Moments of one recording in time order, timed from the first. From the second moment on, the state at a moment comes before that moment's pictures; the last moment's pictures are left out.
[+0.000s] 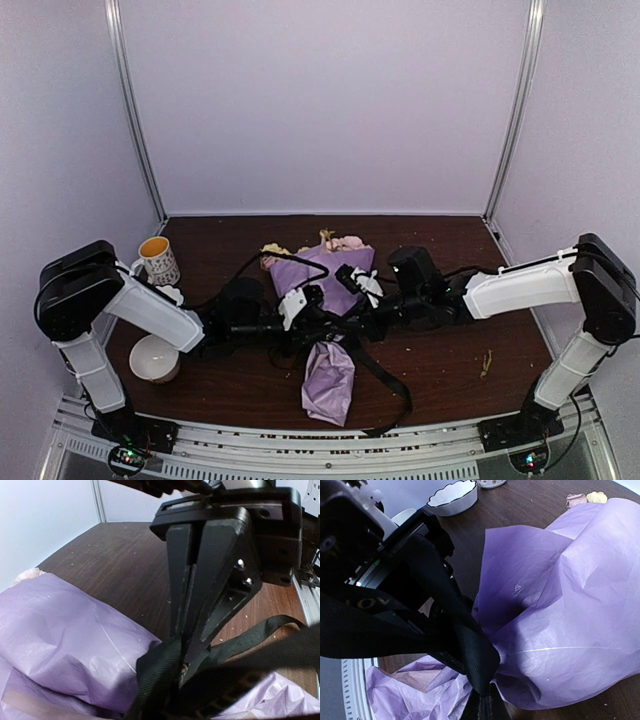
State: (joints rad) left arm -0.95 1.76 0.65 0.77 0.27 0.14; right arm 0.83 1.62 0.85 0.15 -0.44 0.05
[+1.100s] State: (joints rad) left arm -0.94 1.76 0.69 0.67 0.27 0.17; right arm 0.84 1.60 0.83 0.16 -0.40 0.10
